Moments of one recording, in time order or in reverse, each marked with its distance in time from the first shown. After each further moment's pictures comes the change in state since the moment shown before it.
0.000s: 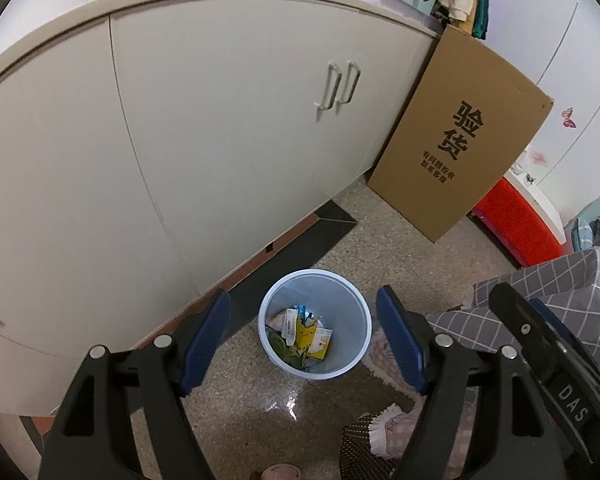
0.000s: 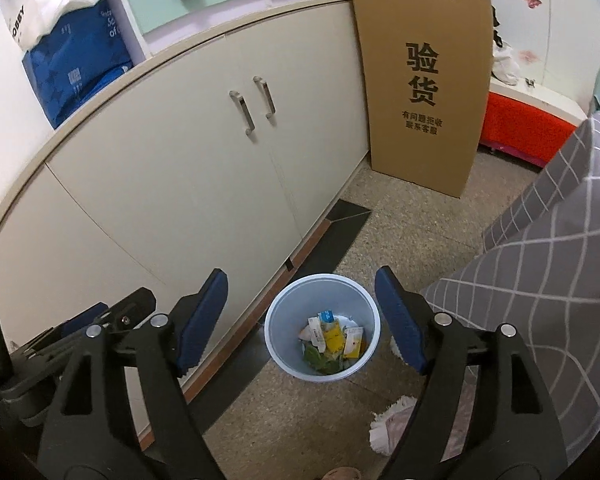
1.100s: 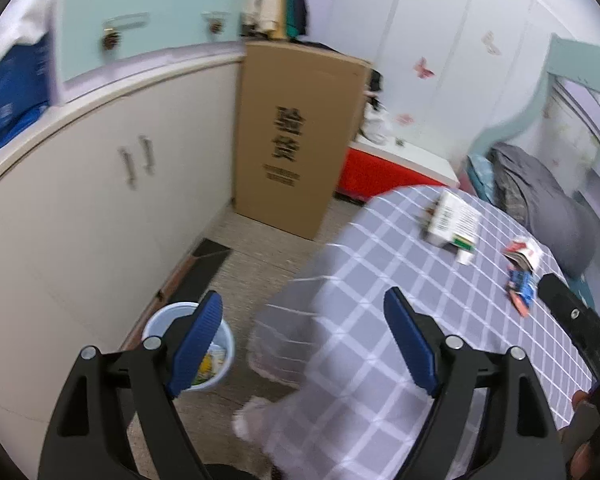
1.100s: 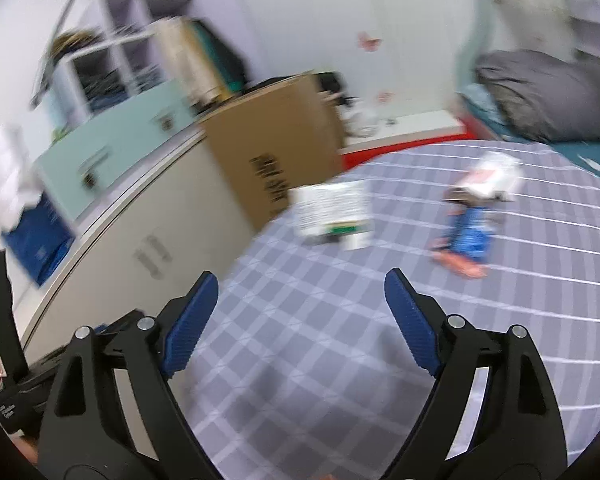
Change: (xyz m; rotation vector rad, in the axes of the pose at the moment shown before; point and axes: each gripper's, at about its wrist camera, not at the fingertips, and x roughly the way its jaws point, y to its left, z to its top) left arm -0.123 -0.267 -0.061 0.367 -0.092 -0.273; right arm -0.252 -0.236 -0.028 0.365 -0.356 -0.217
